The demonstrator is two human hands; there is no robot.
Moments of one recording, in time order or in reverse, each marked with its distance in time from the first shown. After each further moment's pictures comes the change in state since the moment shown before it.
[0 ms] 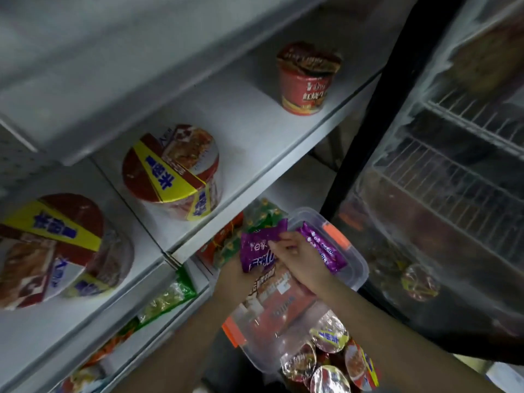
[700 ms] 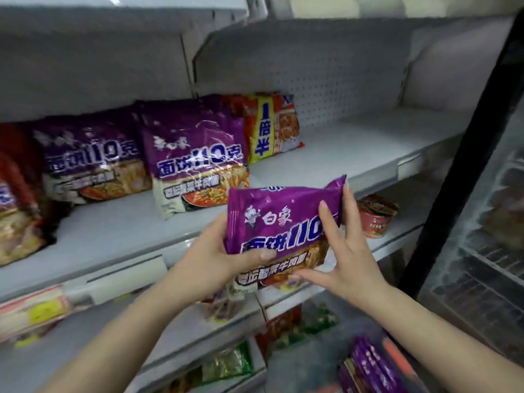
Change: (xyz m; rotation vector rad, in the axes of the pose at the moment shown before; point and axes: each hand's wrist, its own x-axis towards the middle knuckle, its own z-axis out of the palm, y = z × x) left_hand -0.235 0.238 -0.260 -0.206 0.224 0.471; right_hand -0.135 -0.261 -0.032 -0.519 0.312 -1.416
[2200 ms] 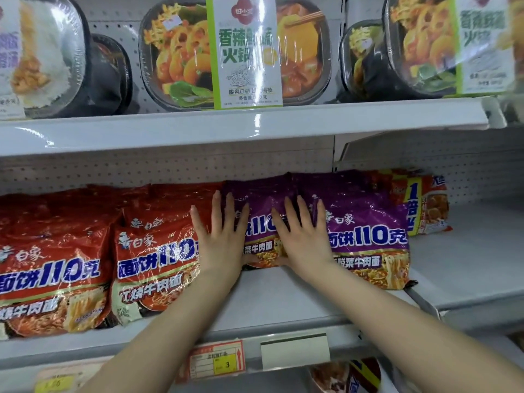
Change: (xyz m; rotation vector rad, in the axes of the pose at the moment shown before) left_hand 0.022 -0.063 -0.256 1.811 0.698 -0.321; right_hand 0.244 -0.171 0.197 -0.627 -0.315 -0.177
